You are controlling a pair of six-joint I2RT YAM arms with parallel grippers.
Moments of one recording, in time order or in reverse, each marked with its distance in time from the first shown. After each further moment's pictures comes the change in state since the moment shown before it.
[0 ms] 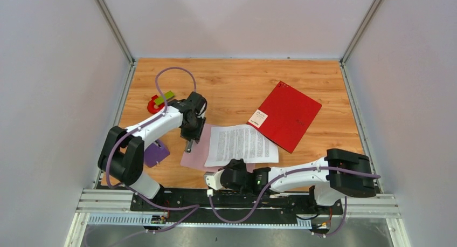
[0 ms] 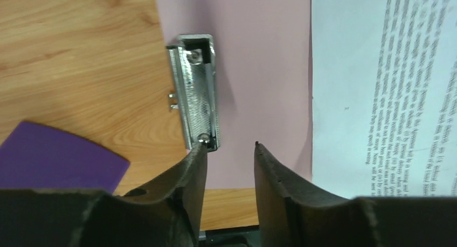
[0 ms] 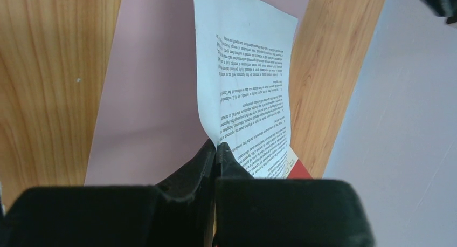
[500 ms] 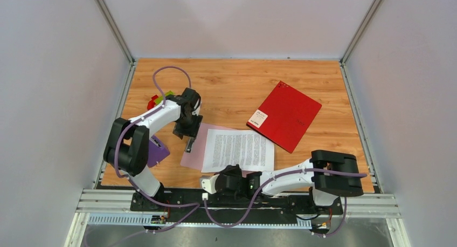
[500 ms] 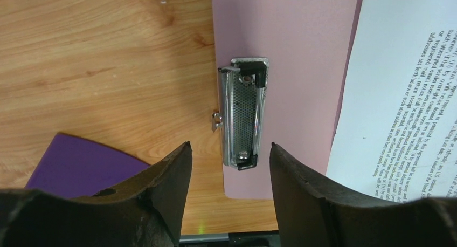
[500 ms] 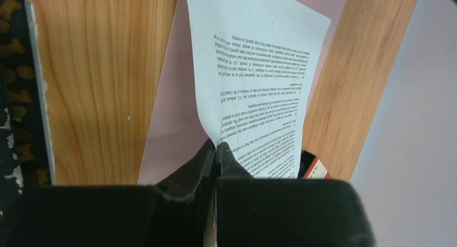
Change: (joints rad) left arm 0.116 0.064 0.064 -0.031 -0.010 0.092; right arm 0.045 0.100 0.023 0.036 -0.009 0.109
